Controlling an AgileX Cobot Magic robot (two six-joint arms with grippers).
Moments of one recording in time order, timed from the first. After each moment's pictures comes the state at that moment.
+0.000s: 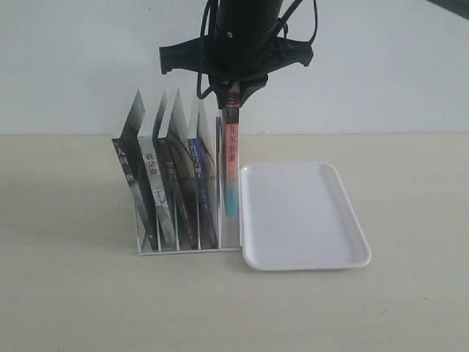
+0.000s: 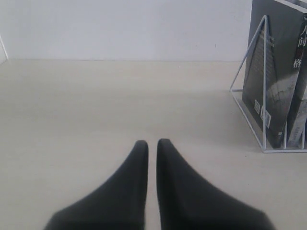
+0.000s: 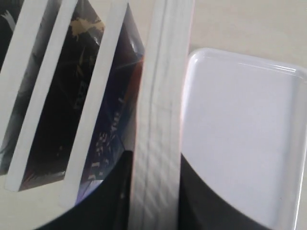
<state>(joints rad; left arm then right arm) 0.02 0.00 0.00 0.07 0.31 -0.08 0.71 2.06 -2.16 -0.16 1.25 0.45</state>
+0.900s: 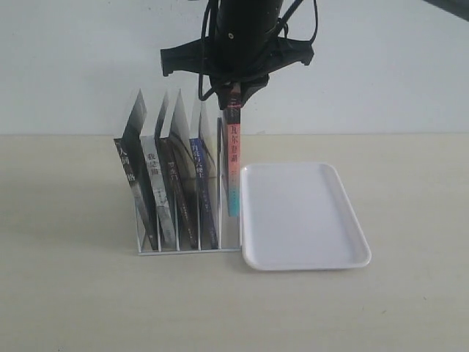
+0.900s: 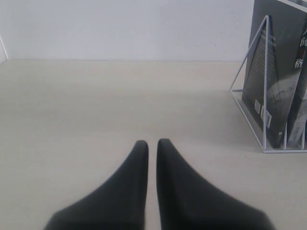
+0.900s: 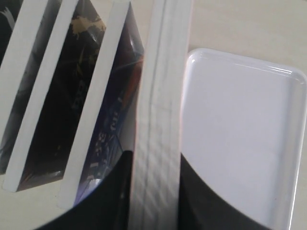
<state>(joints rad) 0.02 0.00 0.00 0.07 0.31 -0.08 0.71 2.06 -2.16 -0.18 1.26 0.44</state>
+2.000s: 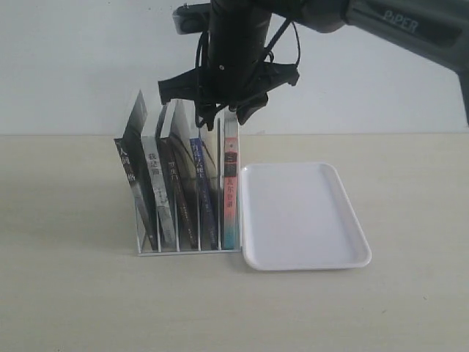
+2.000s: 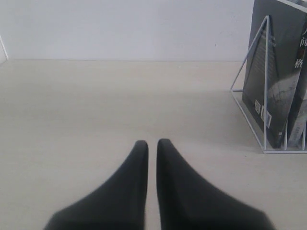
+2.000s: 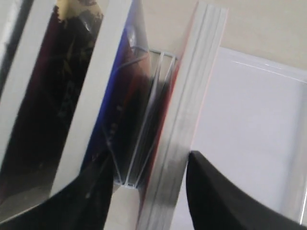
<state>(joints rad) 0.02 0.00 0.00 0.07 0.31 -0.08 0.71 2.14 -2.17 -0.19 1.22 0.40</state>
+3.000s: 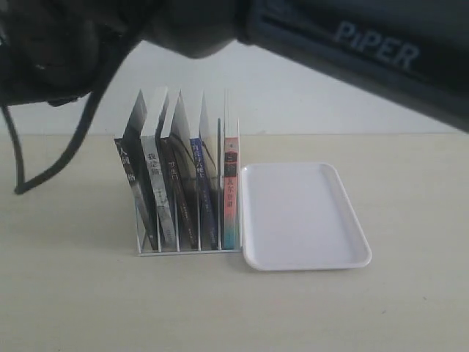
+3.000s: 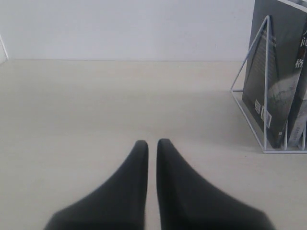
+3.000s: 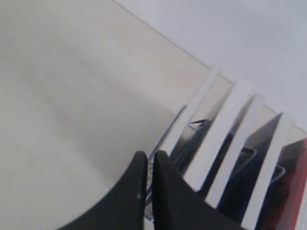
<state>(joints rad) 0.02 0.00 0.00 0.07 0.31 -0.08 1.12 2.06 -2.17 -0.58 1.06 0.50</state>
